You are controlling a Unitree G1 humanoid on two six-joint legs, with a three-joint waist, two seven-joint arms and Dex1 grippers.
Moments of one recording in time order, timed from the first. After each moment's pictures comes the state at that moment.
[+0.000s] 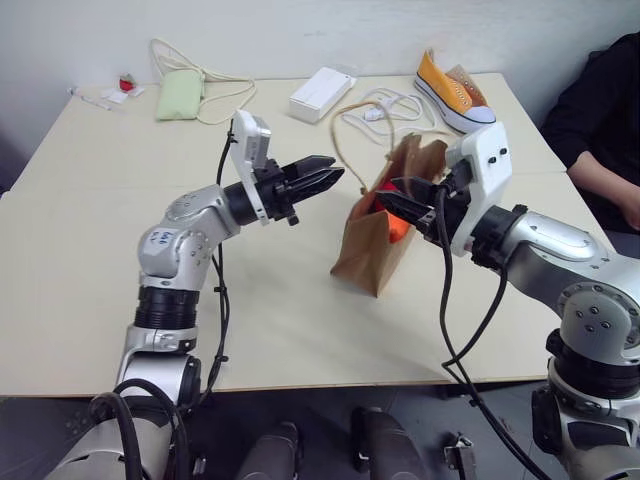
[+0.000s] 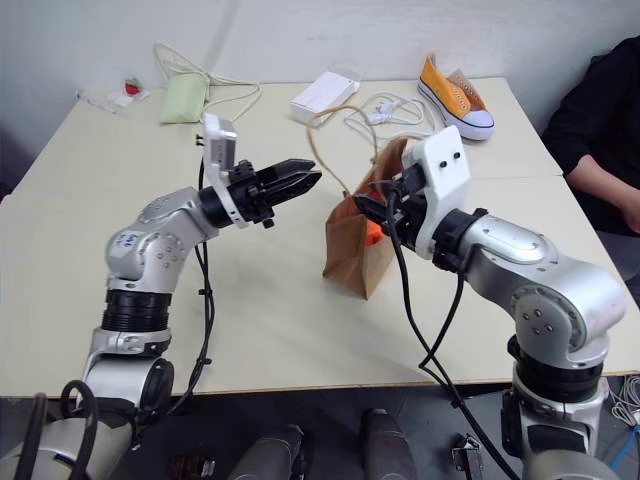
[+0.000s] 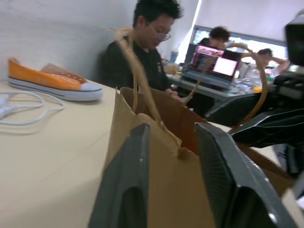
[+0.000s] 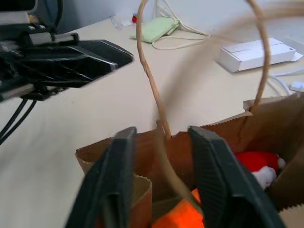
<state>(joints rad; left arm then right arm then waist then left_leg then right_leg) -0.81 0.37 0.08 0.06 -0.63 0.65 -0.82 -0.63 -0.56 -0.21 -0.61 0.83 1.17 0.26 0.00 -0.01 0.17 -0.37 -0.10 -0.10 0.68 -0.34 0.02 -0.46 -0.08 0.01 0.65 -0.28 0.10</state>
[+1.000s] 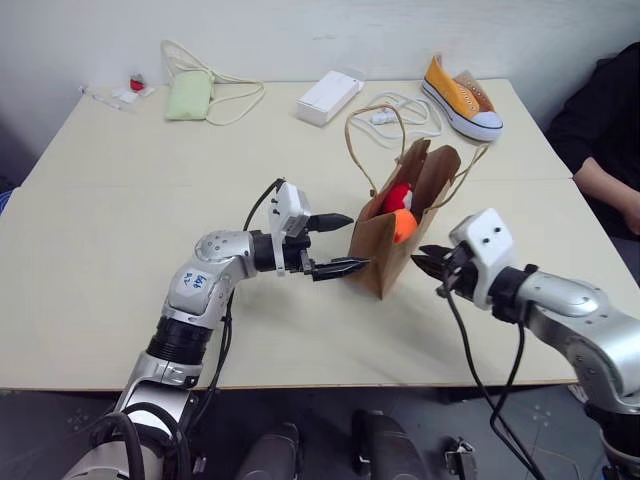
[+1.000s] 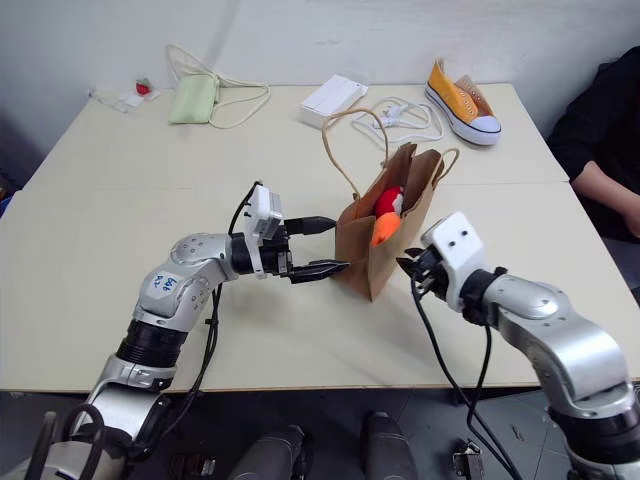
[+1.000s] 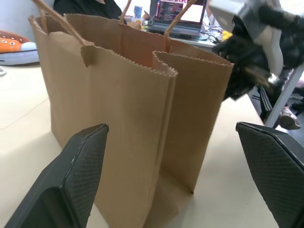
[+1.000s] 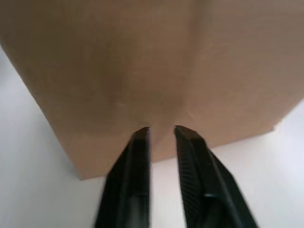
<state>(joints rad) -0.66 0.33 -0.14 0.10 -0.42 0.39 -0.94 -0.28 -0.74 -0.01 -0.54 0.51 0.84 0.41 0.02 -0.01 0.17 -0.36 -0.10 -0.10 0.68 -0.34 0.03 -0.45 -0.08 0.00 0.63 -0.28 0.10</state>
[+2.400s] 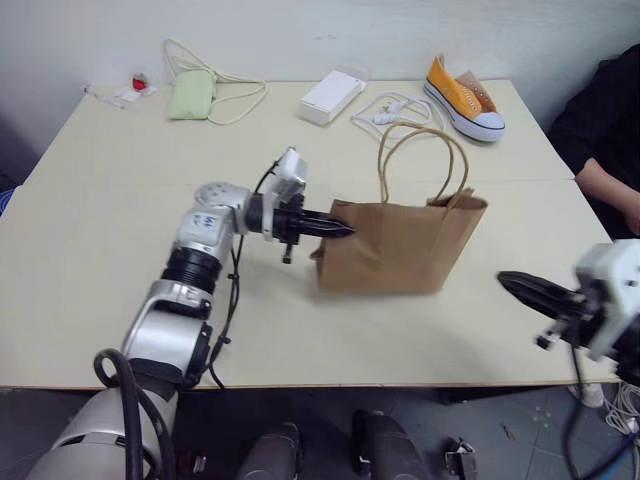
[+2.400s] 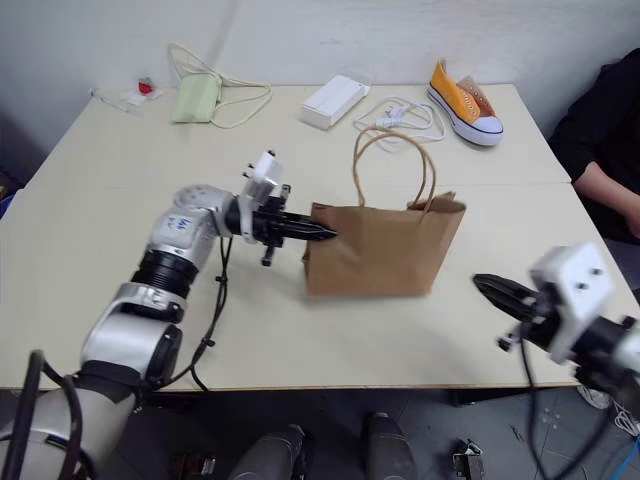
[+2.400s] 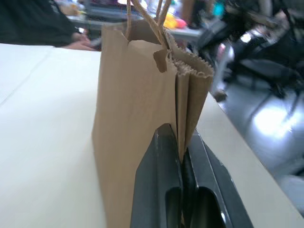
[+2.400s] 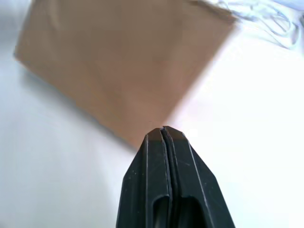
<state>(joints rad) -1.09 0.36 -0.13 0.82 -0.28 0.12 -1.50 0.30 -0.84 -0.89 -0.73 0.76 0.83 0.88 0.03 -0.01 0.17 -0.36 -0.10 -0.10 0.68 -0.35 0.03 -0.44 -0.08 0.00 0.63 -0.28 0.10</state>
